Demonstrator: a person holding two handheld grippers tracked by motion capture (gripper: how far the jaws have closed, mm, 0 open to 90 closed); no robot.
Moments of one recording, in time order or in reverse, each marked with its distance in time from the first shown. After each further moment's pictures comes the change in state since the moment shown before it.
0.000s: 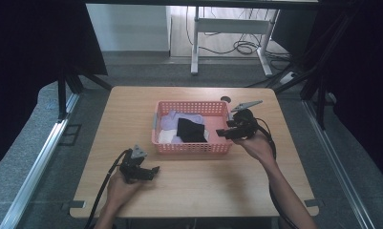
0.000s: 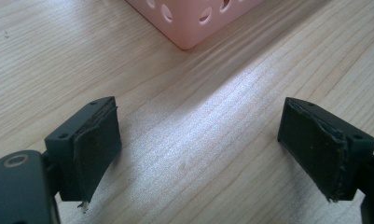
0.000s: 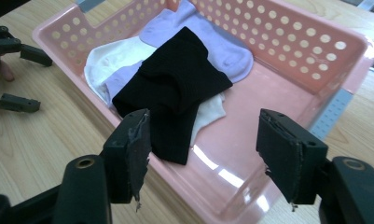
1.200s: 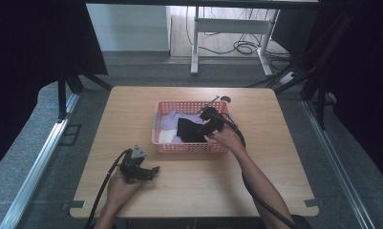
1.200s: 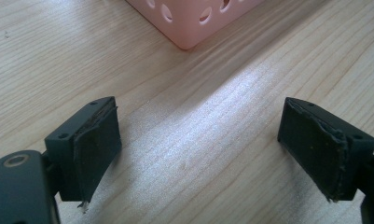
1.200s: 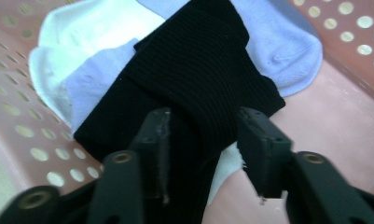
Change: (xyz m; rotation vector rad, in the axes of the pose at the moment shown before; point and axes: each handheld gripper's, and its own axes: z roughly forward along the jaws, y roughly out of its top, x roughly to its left) left arm 0.000 0.000 0.000 0.001 0.000 0.001; right arm 0.016 0.035 0.112 0.264 0.027 -0.078
